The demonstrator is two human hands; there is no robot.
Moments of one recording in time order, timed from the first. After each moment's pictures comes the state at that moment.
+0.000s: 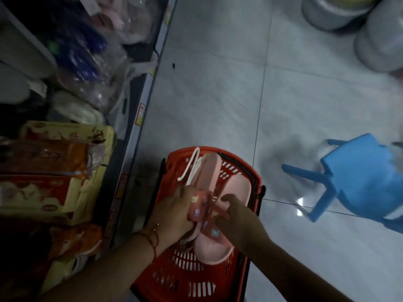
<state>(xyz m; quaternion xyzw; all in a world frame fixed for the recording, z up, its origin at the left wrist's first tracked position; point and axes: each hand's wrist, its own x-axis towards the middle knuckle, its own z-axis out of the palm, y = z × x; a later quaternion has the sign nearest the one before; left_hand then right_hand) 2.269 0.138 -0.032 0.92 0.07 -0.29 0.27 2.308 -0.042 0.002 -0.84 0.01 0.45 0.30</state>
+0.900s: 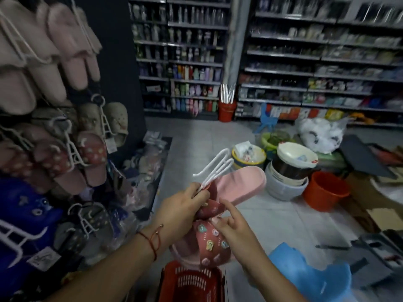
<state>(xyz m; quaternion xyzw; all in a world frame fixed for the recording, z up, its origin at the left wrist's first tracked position) 2.307 0.127 0.515 0.95 -0.23 0.18 0.10 2.270 -0.061 0.519 -0.73 -0.02 0.12 0.67</state>
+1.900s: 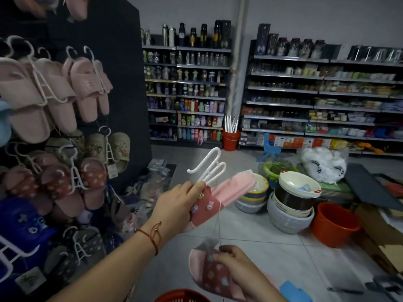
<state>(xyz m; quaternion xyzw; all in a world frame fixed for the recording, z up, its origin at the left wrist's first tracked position) 2.336 0.087 0.566 0.92 -0.18 0.35 0.05 2.275 -0.115 0.520 -0.75 0.09 0.21 0.62</state>
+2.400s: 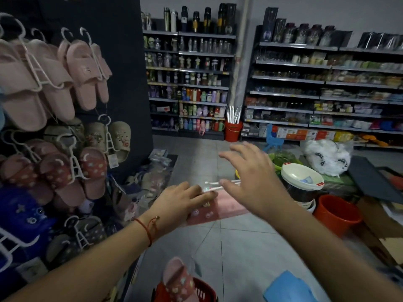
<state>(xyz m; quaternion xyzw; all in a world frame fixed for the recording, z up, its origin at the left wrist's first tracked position) 2.345 0.103 0.555 0.88 -0.31 0.34 -0.09 2.331 -0.121 0.661 -0.92 -0.28 -0.24 0.13</state>
